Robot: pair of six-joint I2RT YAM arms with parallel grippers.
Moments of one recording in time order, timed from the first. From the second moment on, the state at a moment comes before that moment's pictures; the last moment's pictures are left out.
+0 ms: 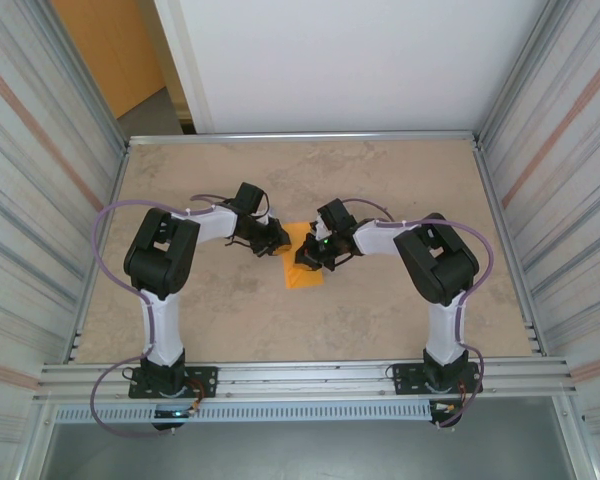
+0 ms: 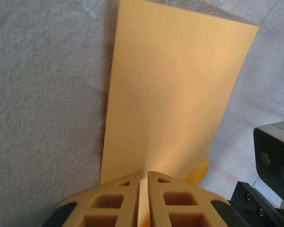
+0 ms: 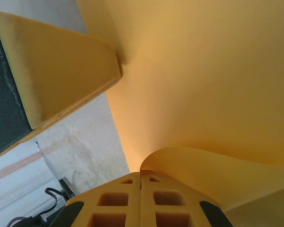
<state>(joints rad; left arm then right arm) -0.41 2.01 1.20 -0.34 0.61 -0.78 0.61 1.97 1.08 -0.12 -0.64 0.92</state>
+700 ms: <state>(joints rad) -0.41 2.01 1.20 -0.34 0.61 -0.78 0.61 1.98 1.08 -0.08 -0.63 0.94</state>
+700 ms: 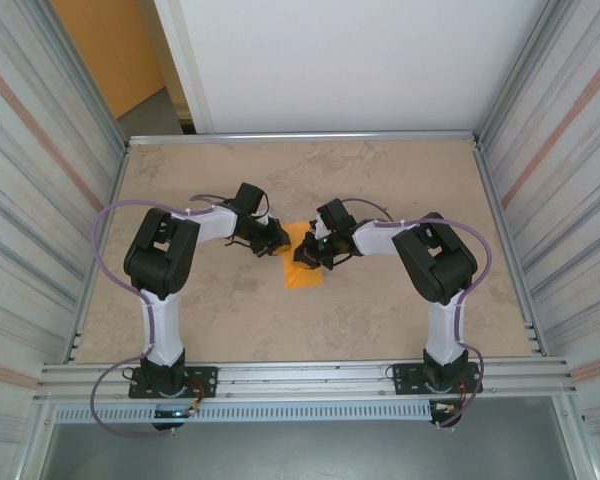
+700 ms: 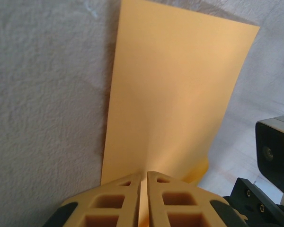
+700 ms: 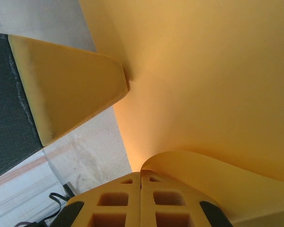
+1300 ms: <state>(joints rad) -0.41 2.01 1.20 -0.34 0.61 -0.78 0.60 1.99 1.08 -0.06 -0.63 0.96</state>
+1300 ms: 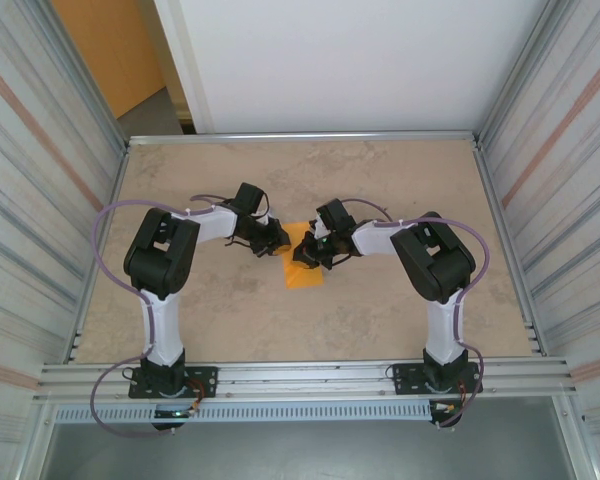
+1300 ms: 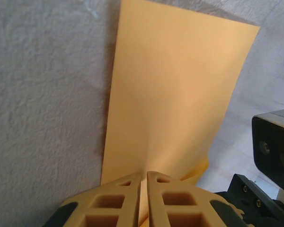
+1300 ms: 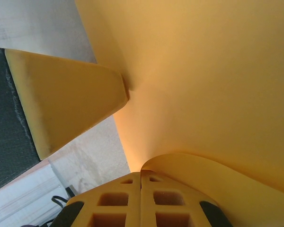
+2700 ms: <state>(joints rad) -0.41 2.01 1.20 -0.34 0.61 -0.78 0.60 2.01 1.09 -0.03 -0.65 0.96</state>
